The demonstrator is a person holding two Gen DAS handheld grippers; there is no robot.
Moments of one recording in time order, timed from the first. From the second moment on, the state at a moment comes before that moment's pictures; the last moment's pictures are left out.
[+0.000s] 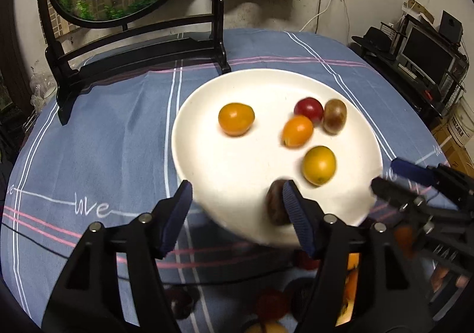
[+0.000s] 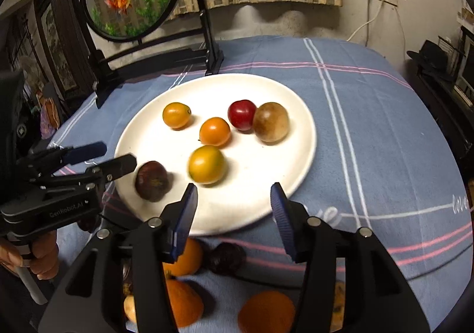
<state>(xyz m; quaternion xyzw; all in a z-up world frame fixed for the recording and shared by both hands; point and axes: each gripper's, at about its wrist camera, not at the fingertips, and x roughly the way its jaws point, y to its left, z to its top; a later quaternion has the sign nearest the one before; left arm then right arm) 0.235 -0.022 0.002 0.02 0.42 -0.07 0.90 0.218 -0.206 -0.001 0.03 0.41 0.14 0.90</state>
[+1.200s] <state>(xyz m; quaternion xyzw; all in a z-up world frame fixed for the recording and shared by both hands) 0.098 0.033 -0.026 -0.01 0.43 -0.07 0.90 0.073 -0.246 -0.017 0.10 0.38 0.11 0.91</state>
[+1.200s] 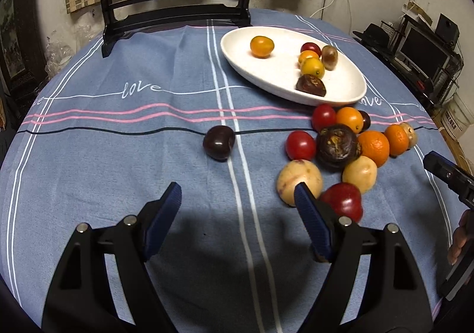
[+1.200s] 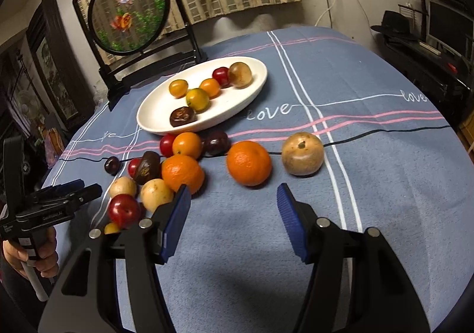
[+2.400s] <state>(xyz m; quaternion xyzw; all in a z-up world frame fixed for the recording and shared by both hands) 0.053 -0.021 -0.034 0.03 0.45 -0.12 0.88 0.061 -0.235 -0.026 0.04 0.40 0.08 0.91</state>
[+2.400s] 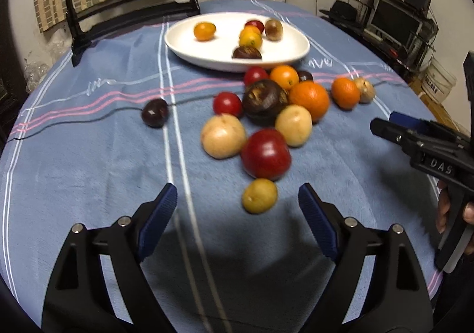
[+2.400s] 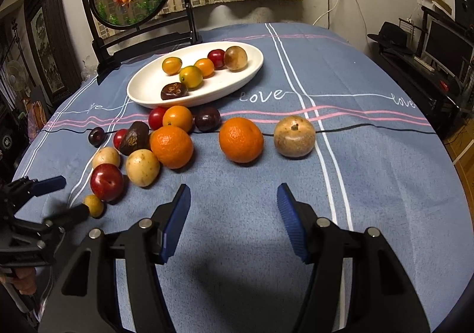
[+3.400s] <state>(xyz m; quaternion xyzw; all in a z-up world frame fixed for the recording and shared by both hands) 0.063 -0.014 -0.045 0.03 0.46 -0.13 0.88 0.135 -0.270 -0.049 -0.03 0.47 0.02 0.88</state>
